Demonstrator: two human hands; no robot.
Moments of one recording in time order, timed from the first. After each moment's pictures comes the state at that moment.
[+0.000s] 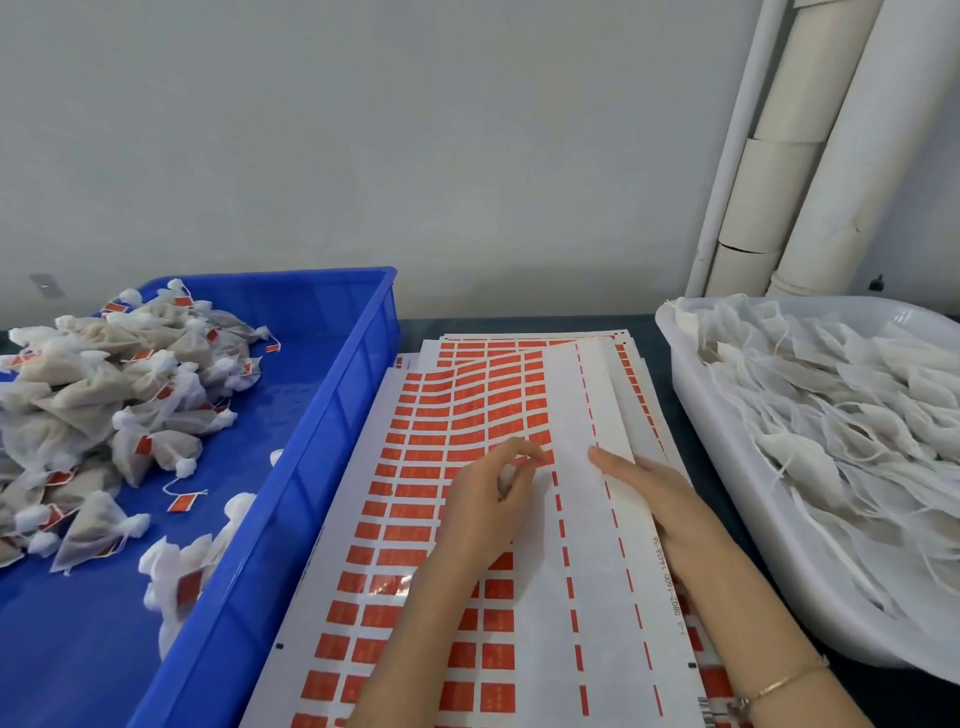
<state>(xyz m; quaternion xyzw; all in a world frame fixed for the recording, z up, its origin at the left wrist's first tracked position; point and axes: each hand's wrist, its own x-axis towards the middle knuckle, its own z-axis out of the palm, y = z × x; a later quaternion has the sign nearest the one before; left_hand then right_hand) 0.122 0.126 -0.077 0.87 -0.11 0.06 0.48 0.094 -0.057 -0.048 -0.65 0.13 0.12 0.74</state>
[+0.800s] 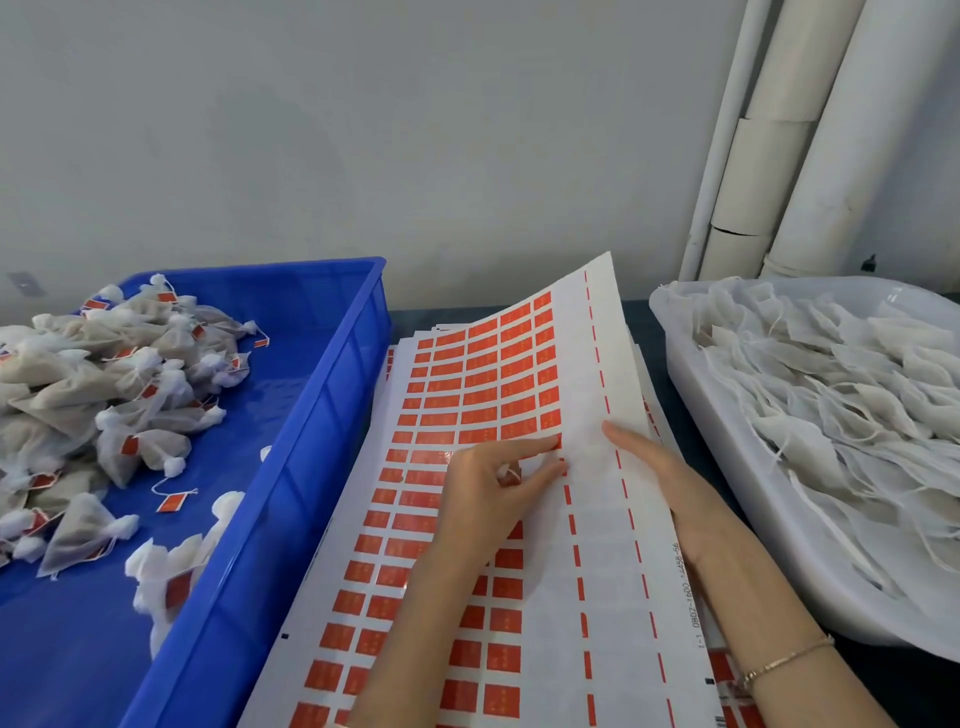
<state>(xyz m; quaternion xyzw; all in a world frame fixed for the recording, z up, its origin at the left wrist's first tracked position) 0.110 0.123 -0.064 0.85 -0.13 0.09 0.51 0.107 -0.071 -0.062 -0.56 0.12 0.17 0.80</state>
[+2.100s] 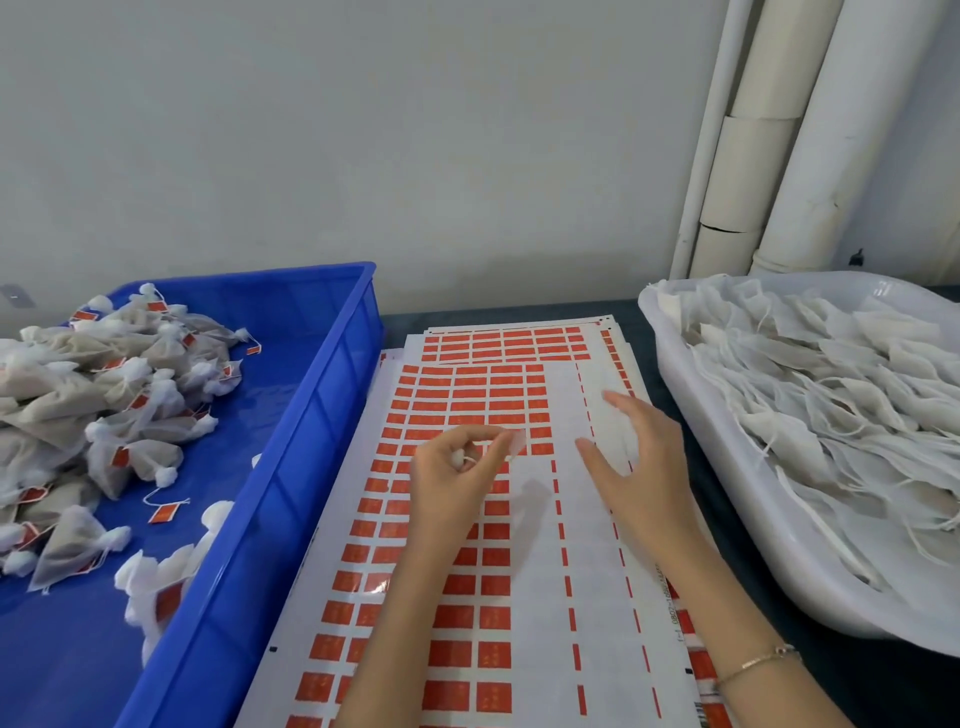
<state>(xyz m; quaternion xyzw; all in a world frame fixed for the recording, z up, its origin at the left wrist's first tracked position) 0.118 0.132 -0.057 0.79 -0.04 0.15 0.60 0.099 -0.045 -0.068 -0.87 0.07 -0.22 0.44</state>
